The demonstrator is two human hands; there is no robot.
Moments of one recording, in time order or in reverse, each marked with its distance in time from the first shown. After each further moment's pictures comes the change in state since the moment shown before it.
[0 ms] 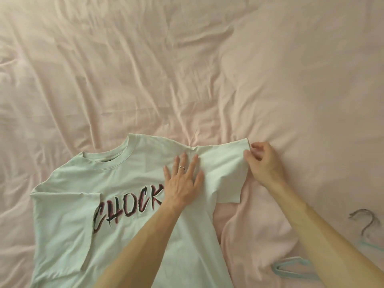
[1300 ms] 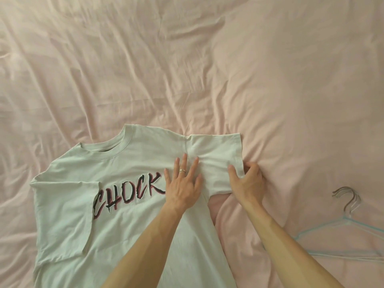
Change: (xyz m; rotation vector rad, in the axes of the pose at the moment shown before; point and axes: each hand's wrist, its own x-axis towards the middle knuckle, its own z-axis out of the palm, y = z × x) left_hand -0.044 0.012 0.021 -0.033 -0.036 0.004; right_hand -0.078 0.041 0.041 -0.214 0.231 0.092
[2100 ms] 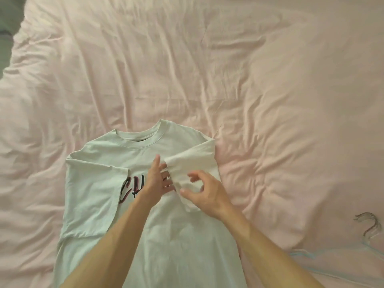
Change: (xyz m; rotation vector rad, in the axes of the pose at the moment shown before) left_hand -0.033 -0.113 -0.083 -1.560 -0.052 -0.581; right_hand -0.100 -0.101 0.044 0.043 -0.690 -0.472
